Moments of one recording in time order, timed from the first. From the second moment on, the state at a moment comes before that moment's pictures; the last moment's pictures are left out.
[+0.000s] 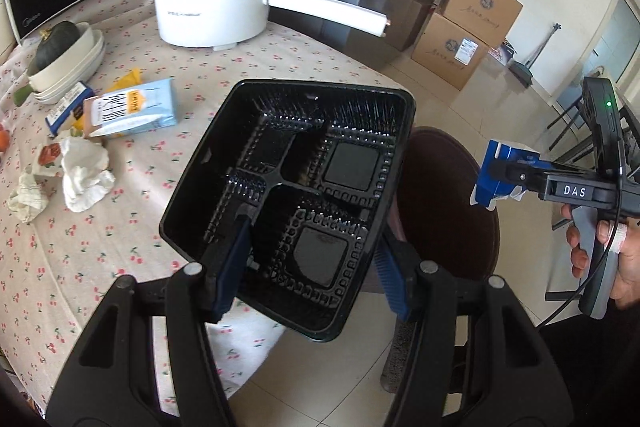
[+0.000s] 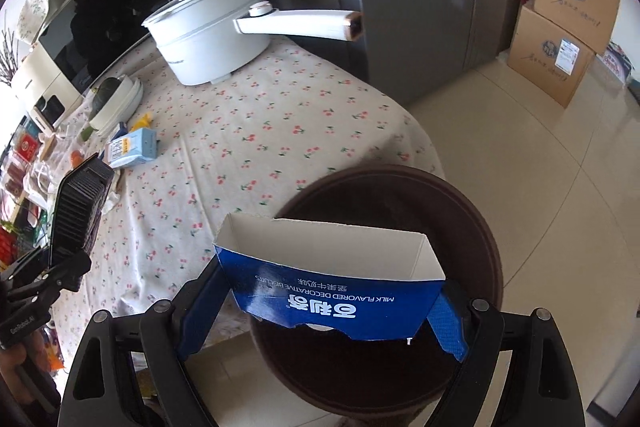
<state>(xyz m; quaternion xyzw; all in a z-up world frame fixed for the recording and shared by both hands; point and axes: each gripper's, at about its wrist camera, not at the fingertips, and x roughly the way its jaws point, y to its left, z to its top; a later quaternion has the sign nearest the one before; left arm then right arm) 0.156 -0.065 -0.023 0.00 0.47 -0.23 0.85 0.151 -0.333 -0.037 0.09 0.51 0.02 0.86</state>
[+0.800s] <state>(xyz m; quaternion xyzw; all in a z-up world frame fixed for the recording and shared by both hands) 0.132 -0.228 -0.072 0.09 0.46 -0.32 0.82 0.081 -0.484 -0.080 0.18 0.52 -0.04 0.83</state>
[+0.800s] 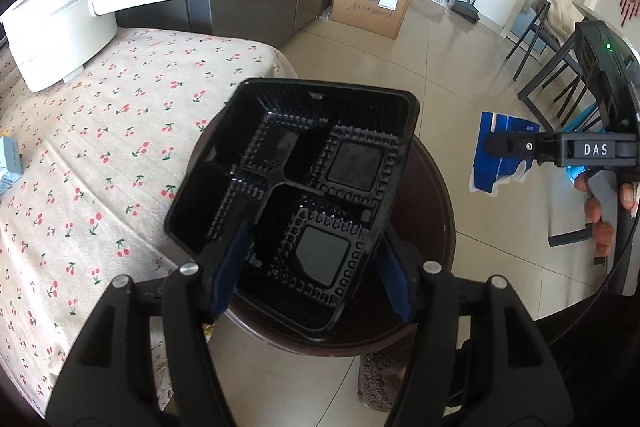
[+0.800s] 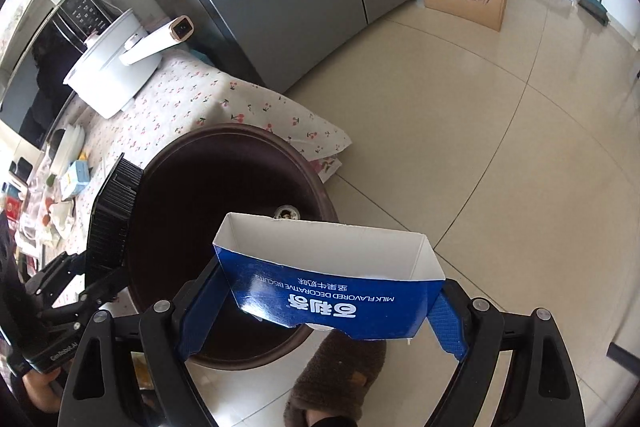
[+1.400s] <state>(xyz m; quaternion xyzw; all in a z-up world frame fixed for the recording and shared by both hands) 0.127 -0.143 -0.051 0.09 0.46 -0.23 0.85 0.105 -0.439 -0.081 0.14 0.54 -0.02 0.83</state>
